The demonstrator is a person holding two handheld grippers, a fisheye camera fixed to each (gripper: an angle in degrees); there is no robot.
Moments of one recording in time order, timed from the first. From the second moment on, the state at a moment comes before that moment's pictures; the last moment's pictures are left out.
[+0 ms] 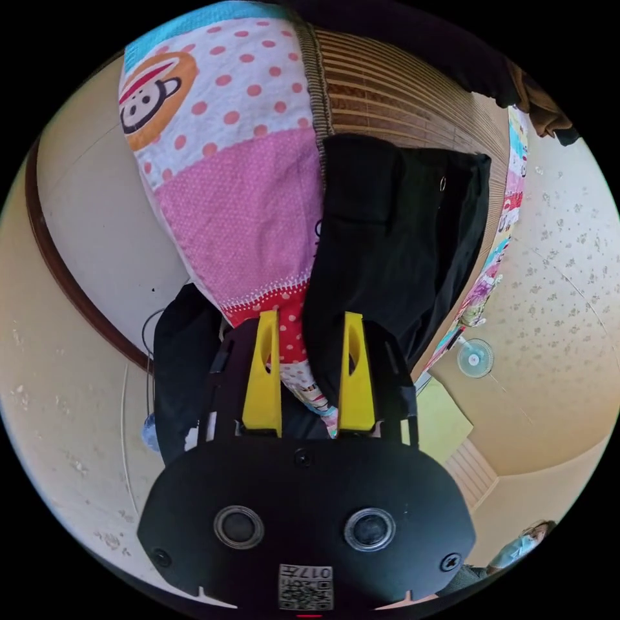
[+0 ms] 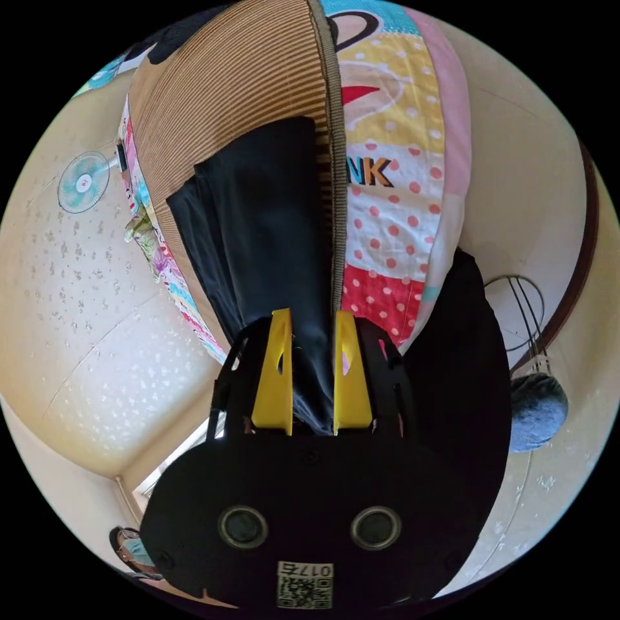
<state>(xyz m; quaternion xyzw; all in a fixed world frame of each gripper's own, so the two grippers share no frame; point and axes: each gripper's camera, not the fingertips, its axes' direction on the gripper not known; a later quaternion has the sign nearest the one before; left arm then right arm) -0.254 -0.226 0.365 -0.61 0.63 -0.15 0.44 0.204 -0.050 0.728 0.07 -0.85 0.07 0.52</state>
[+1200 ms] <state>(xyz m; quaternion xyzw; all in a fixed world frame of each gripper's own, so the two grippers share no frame) -0.323 -0.379 0.281 -0.36 0.84 -0.06 0.40 0.287 -0.088 0.623 0.29 -0.74 -0.21 0.57</state>
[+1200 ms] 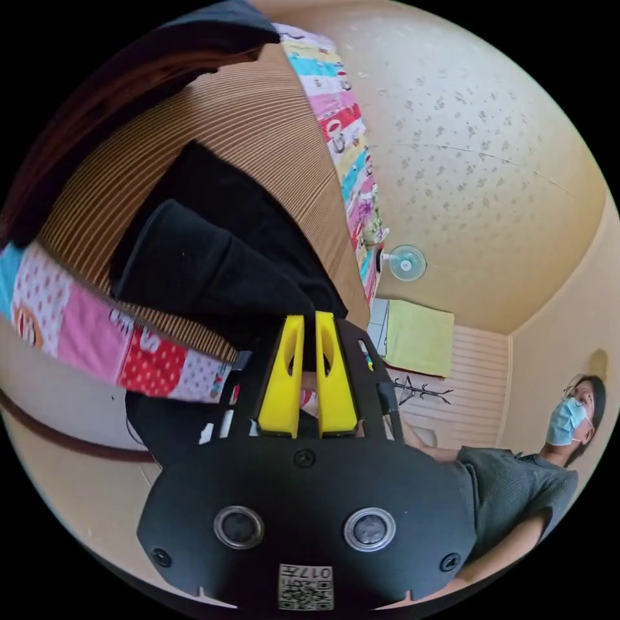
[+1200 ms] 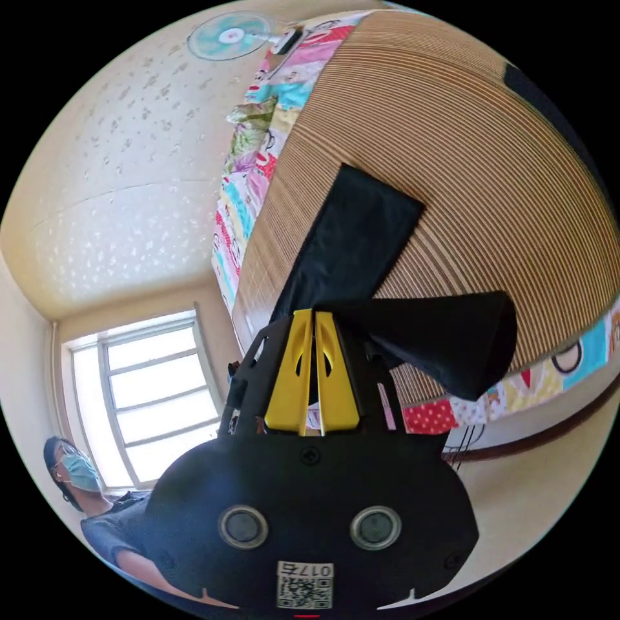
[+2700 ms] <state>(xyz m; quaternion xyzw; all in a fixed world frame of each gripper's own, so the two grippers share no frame) -0.196 -0.289 0.322 -0.48 0.64 -0.17 0.57 0.115 -0.104 0.792 0.07 -0.58 -0.31 0.75</state>
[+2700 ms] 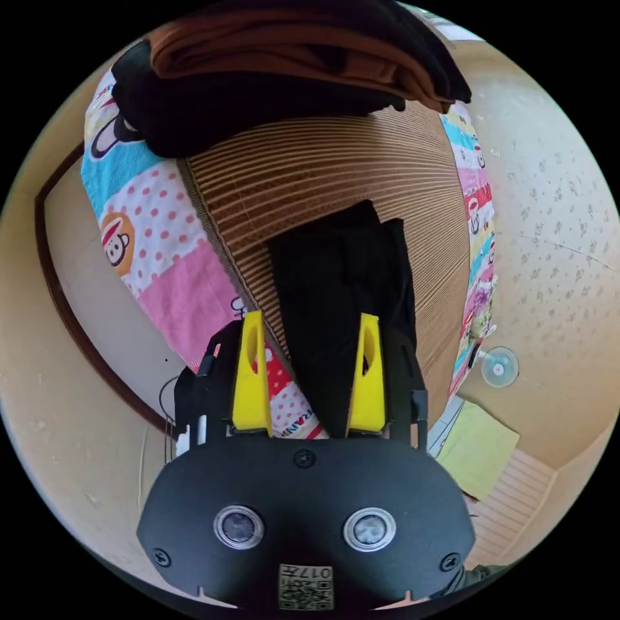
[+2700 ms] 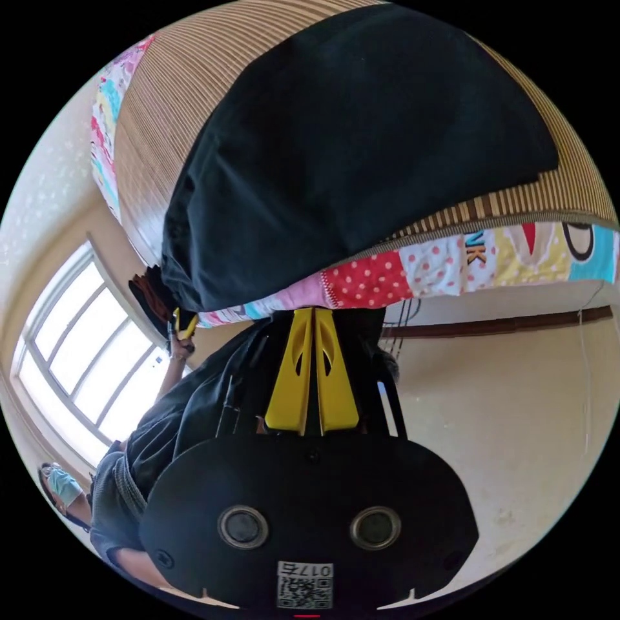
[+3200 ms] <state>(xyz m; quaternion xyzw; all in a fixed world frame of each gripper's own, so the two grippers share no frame) -0.160 -0.293 0.328 -0.32 0.89 -0.09 0.33 0.091 -0.027 0.762 0.11 -0.63 -0.34 0.69</state>
